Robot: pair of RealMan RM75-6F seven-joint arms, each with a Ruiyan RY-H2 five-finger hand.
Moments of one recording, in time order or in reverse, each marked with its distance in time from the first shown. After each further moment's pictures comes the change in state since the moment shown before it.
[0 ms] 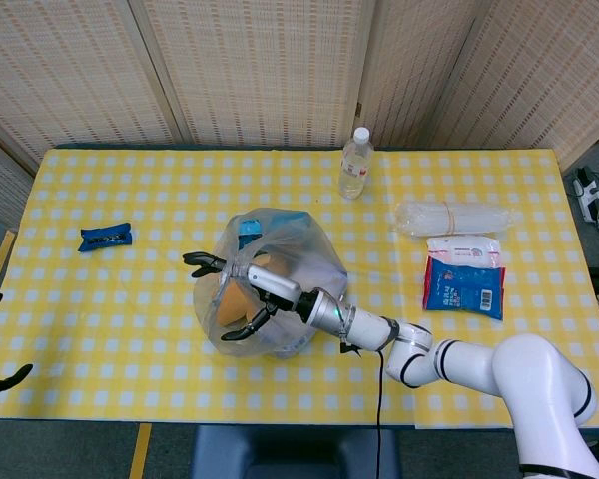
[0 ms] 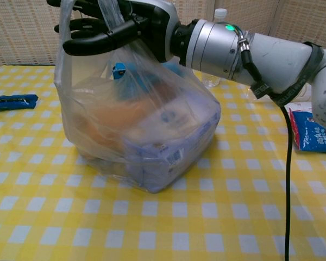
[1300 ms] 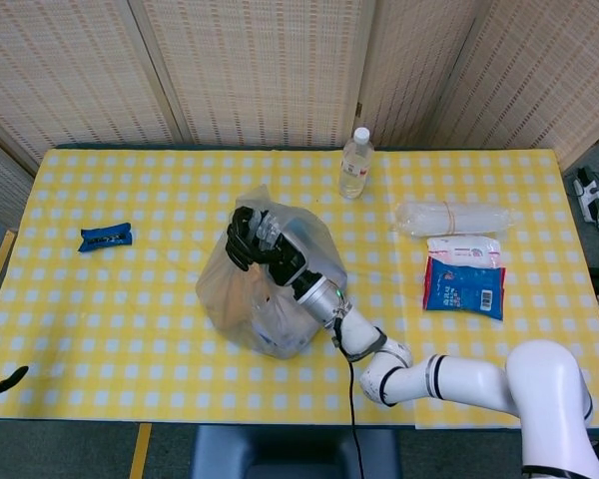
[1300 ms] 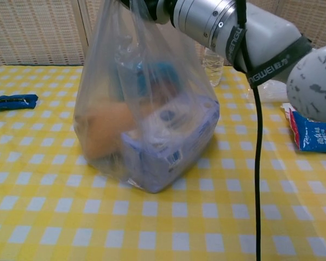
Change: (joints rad) left arm 0.015 0.015 0.005 -0.007 0.016 0.023 -0.018; right arm -0.071 -0.020 0.247 -0.235 0.419 -0.053 0.332
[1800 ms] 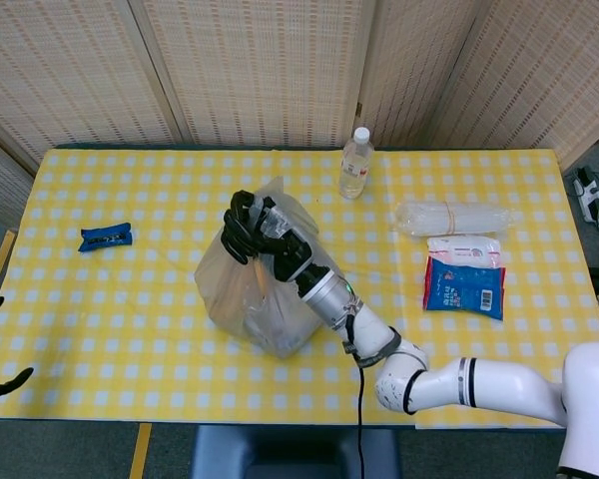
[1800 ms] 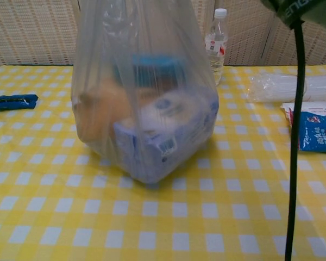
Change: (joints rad) left arm -0.003 -0.001 0.007 -0.006 0.014 -0.007 0.016; right arm -0.068 0.154 0.184 -0.287 0.062 -0.116 -0.114
